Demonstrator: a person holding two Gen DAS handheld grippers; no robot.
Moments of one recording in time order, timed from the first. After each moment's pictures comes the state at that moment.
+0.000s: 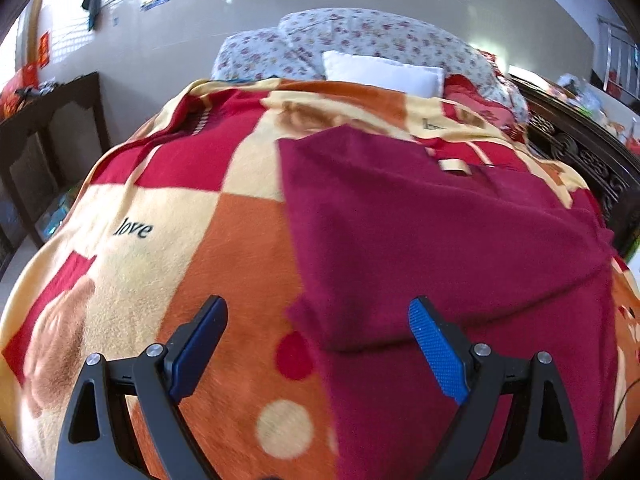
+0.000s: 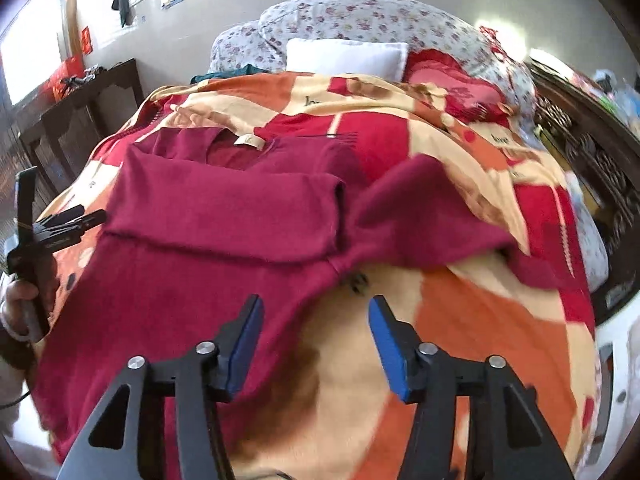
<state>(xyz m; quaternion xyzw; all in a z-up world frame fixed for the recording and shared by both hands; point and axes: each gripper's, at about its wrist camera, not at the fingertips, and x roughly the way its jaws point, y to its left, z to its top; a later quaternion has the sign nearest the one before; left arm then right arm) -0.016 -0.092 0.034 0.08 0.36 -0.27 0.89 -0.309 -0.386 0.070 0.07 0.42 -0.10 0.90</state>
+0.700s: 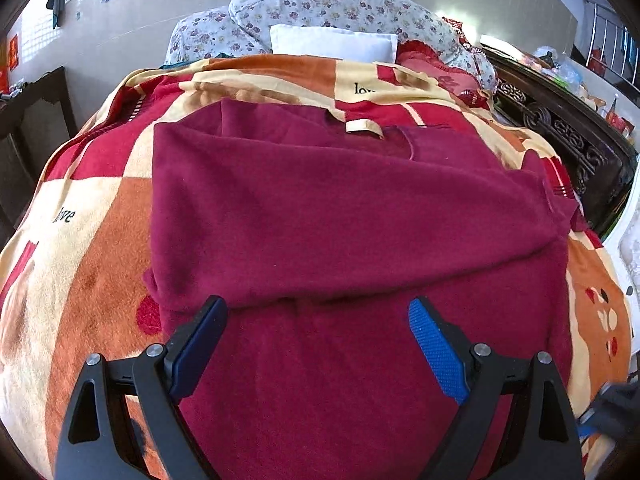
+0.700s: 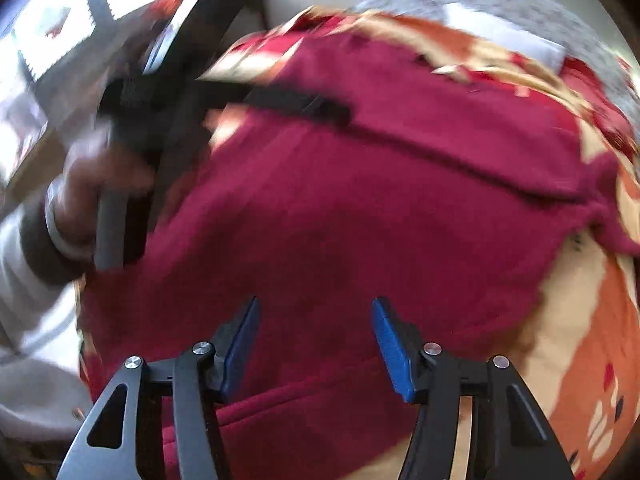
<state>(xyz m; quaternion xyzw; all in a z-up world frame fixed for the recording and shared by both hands) -0.071 -0.169 0.032 0.09 0.41 -0.30 0.86 -0.300 -0.229 -0.007 -0.04 0.51 0.11 0.85</state>
